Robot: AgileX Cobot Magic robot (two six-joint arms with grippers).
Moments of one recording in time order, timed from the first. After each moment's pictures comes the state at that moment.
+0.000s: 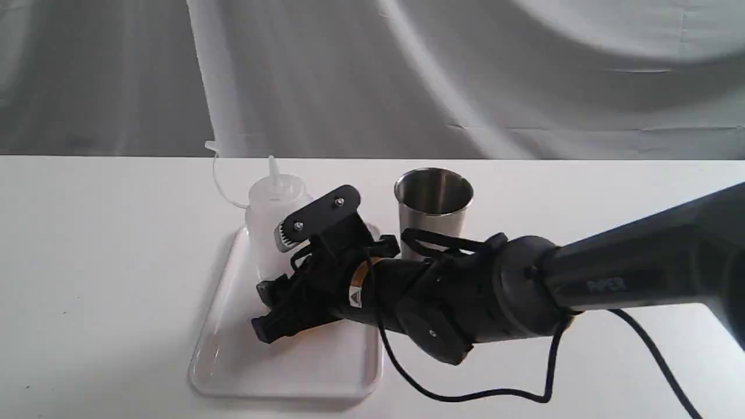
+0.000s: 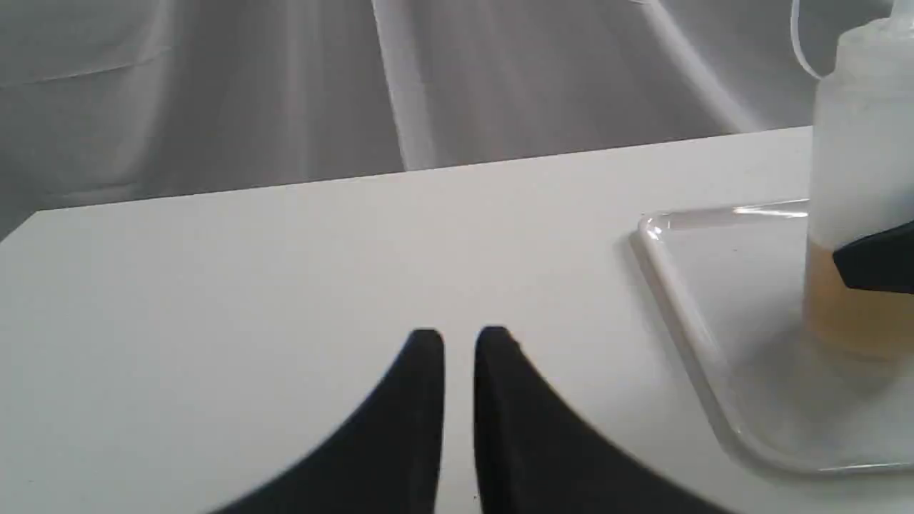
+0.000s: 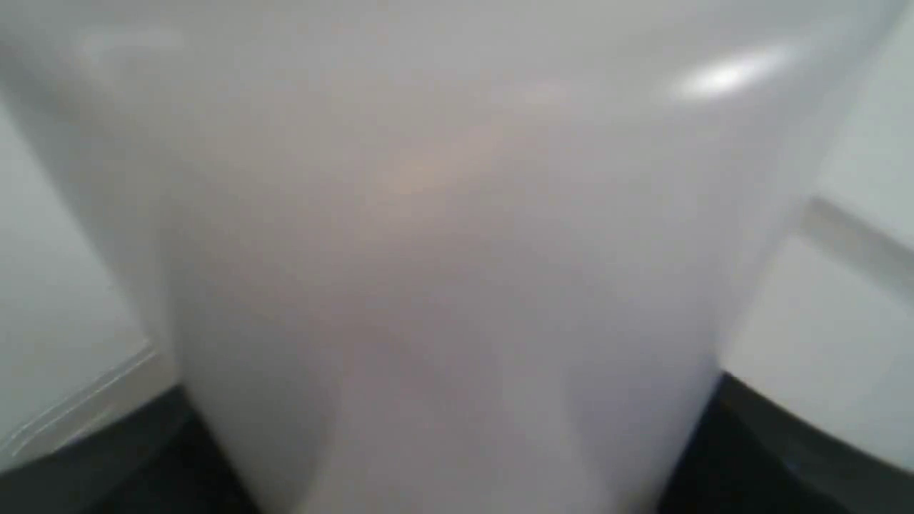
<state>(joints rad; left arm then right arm) 0.00 0.00 0.00 0.04 0.27 0.06 0.56 2.15 -1.20 -0.17 -0.33 0.13</state>
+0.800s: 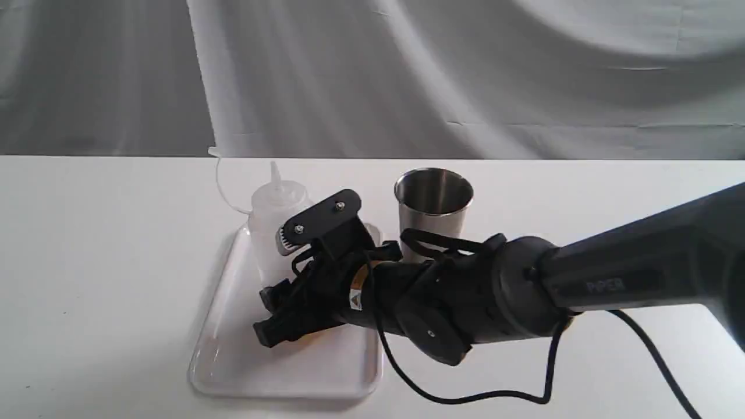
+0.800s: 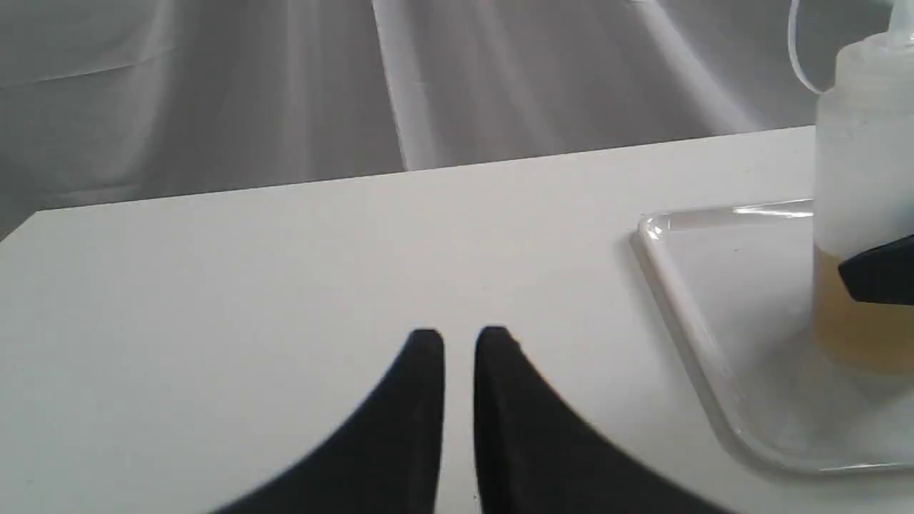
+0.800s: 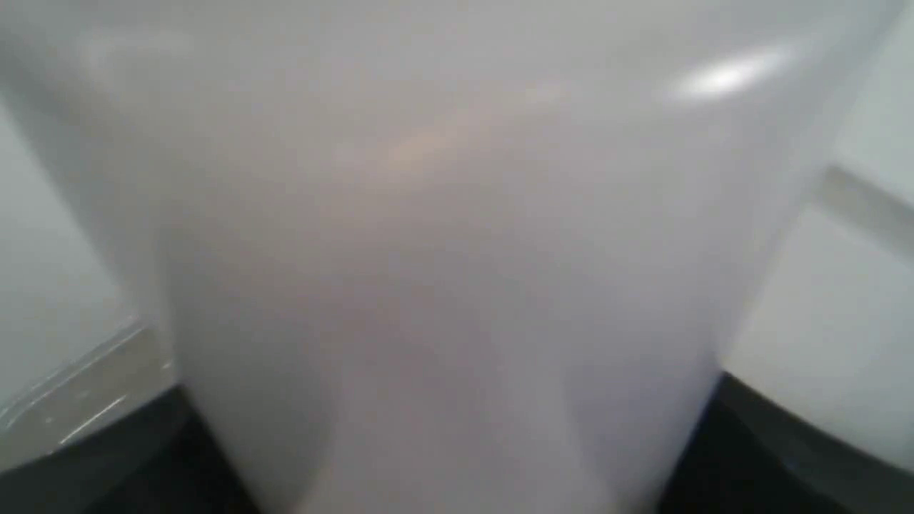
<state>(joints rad) 0.00 0.00 0.00 0.04 0.27 0.06 0.56 2.15 -1.20 -0.15 -0.29 0.13</state>
